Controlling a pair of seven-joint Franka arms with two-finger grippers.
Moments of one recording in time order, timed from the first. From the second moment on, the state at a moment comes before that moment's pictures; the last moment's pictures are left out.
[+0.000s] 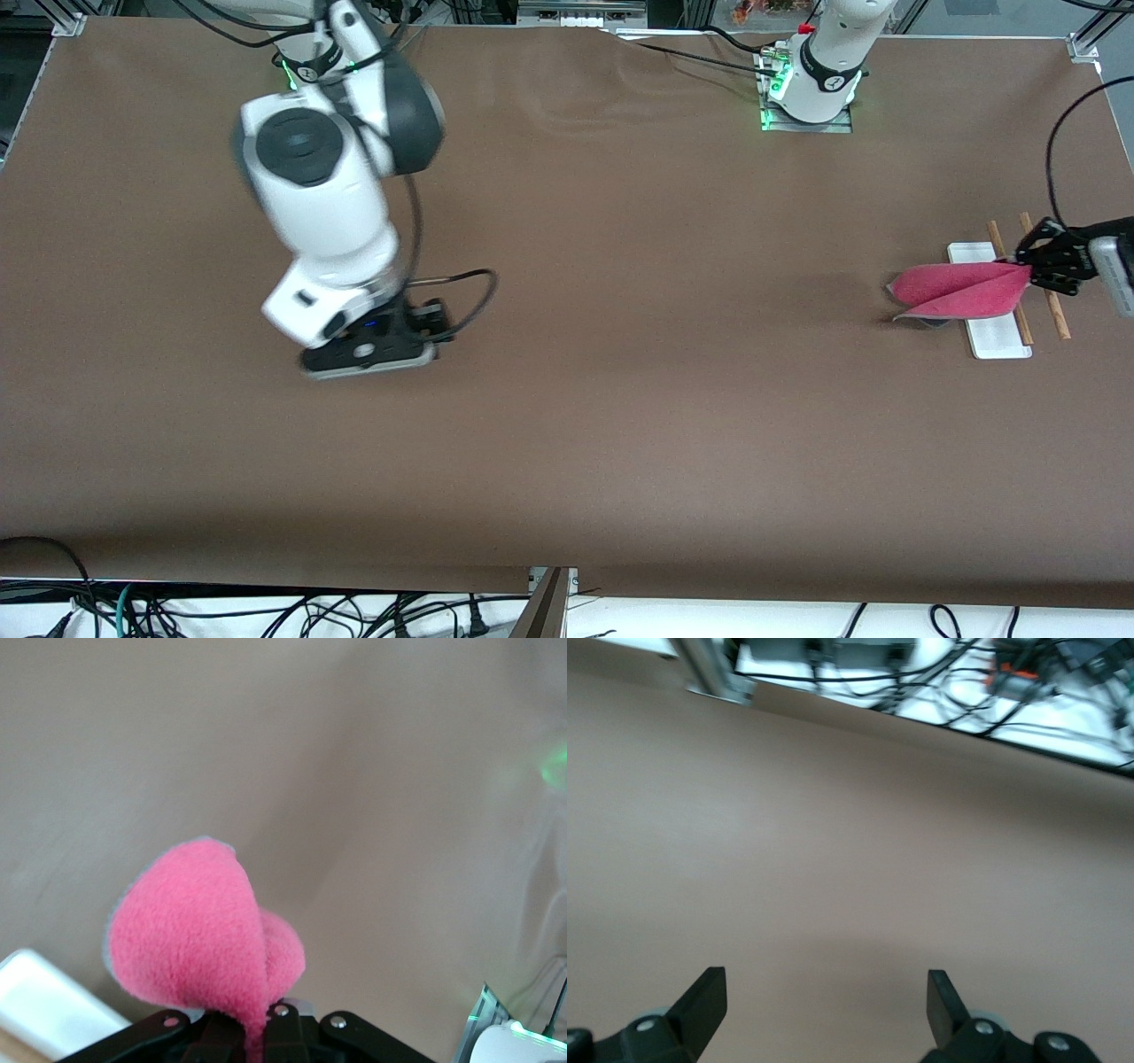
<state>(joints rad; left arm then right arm) 1.00 0.40 -0.48 -1.76 -0.22 1.69 1.32 0.49 0.52 -0.13 -1.19 -0.10 1.90 0.19</state>
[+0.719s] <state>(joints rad) 1.07 0.51 -0.38 -1.60 -0.10 1.67 1.54 0.17 0.14 -0.06 -1.54 -0.10 1.71 0.02</state>
